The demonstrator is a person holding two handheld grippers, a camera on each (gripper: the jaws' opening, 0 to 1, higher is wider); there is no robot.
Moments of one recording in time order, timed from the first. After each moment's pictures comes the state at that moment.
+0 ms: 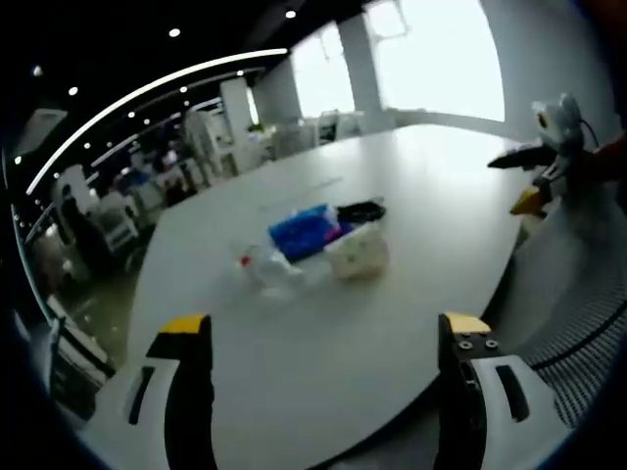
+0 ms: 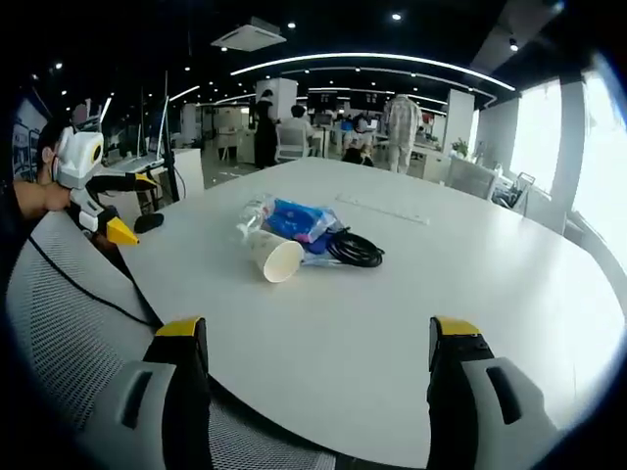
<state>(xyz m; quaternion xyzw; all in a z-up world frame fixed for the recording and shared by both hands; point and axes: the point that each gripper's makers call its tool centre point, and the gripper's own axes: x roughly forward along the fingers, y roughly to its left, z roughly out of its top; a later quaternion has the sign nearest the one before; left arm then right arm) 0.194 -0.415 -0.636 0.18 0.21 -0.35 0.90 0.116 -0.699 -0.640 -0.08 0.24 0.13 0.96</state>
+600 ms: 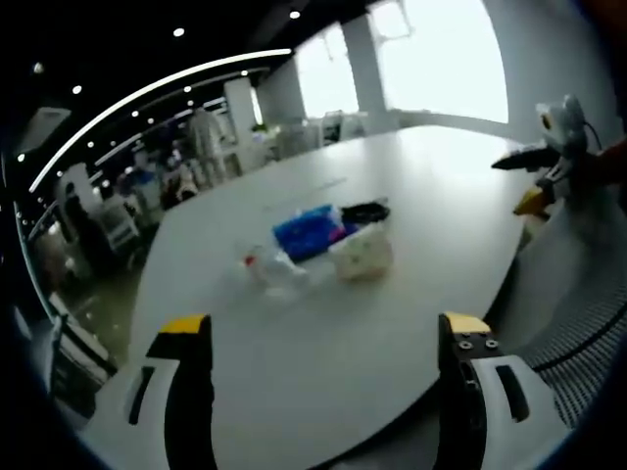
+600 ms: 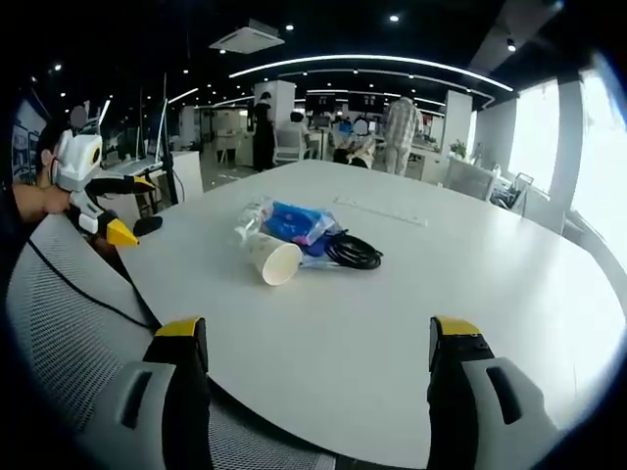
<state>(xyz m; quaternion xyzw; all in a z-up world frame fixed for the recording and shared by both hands) 0.196 -0.412 -0.635 0.18 0.21 -0.34 0.90 0.117 -0.700 -0.639 -0.08 0.23 0.13 0.96</state>
